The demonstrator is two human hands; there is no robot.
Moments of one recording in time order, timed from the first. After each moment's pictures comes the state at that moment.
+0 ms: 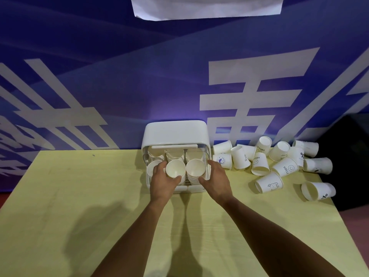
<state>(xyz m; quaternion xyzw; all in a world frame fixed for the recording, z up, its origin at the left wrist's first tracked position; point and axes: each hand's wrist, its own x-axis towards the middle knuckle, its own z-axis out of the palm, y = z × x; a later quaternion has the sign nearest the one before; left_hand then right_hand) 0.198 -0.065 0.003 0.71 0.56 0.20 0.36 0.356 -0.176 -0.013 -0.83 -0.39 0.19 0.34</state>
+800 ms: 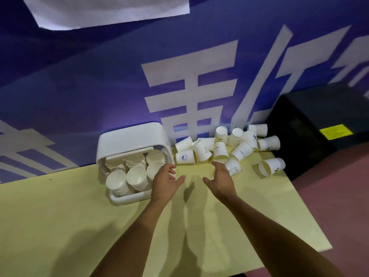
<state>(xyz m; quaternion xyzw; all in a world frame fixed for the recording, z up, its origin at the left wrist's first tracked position) 0.291 -0.135 -0.001 0.79 0.42 0.15 0.42 0.429 -0.285 -0.015 -0.88 -0.27 0.18 0.34</state>
